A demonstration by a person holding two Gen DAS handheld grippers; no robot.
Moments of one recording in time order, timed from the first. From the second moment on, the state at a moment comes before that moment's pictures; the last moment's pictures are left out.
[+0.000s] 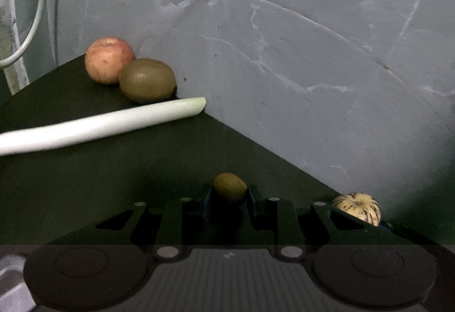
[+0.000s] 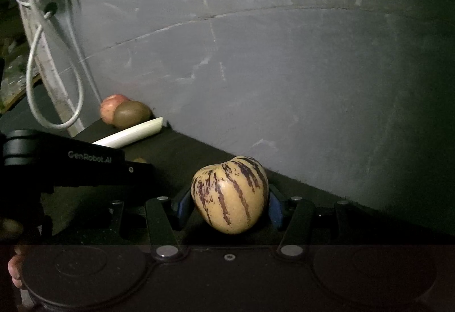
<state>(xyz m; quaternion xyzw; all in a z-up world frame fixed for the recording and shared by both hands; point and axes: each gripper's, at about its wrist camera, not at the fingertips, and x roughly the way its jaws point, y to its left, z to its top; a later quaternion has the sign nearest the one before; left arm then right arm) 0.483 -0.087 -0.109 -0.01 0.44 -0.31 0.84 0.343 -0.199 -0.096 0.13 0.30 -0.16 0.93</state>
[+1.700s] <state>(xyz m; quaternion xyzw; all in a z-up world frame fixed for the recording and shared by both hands) 0.374 0.109 -0.078 -0.04 0.47 -0.15 0.87 0.261 -0.005 -0.073 -0.04 0.36 0.13 0.92</state>
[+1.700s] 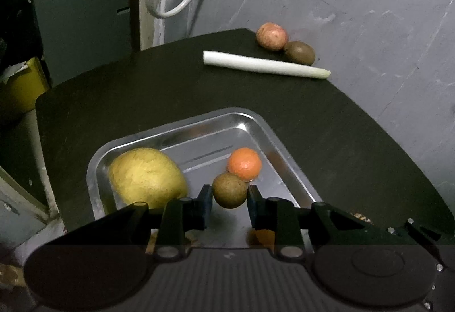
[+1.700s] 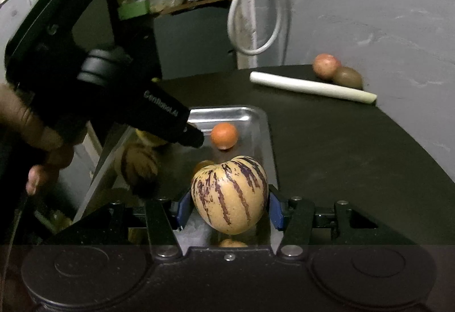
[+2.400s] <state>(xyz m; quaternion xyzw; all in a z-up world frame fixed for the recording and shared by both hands) 0.382 0.114 -0.089 -0.05 0.51 -0.11 0.85 0.279 0.000 -0.079 -0.06 0.40 0.16 0.90</state>
